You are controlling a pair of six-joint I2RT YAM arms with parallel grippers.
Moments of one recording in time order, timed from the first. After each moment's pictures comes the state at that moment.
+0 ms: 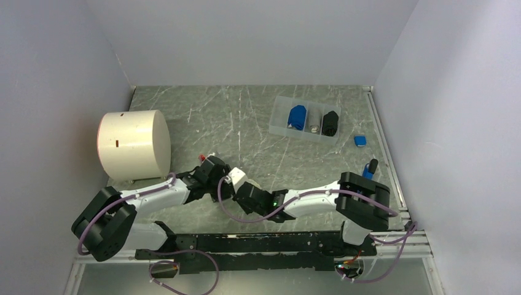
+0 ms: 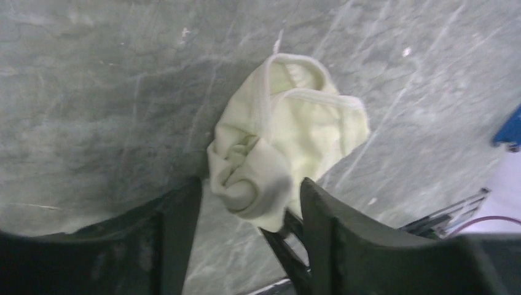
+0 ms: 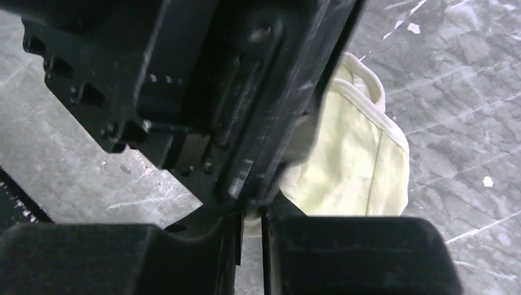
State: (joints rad) left arm -0.71 1.29 0.53 -0.17 0.04 -1.06; right arm 1.28 1.67 0.79 0.13 0.36 0.28
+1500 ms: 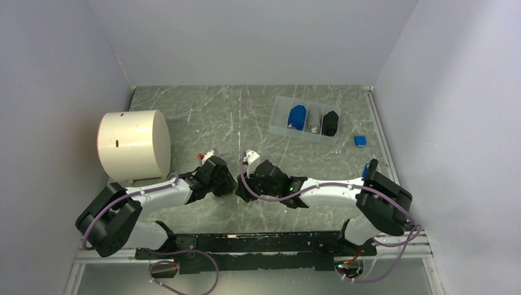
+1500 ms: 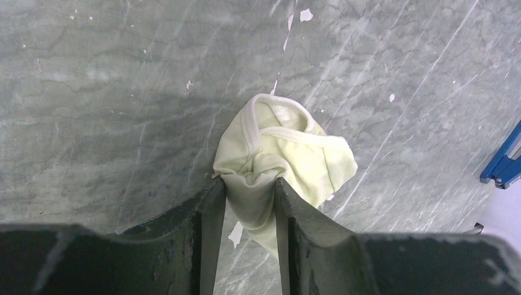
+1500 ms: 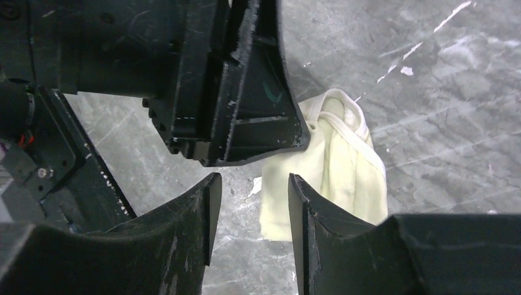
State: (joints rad) left arm -0.71 1.32 0.51 -0.06 -0.06 -1.10; right arm 1.05 1.50 0.69 0.27 -0.03 0.37
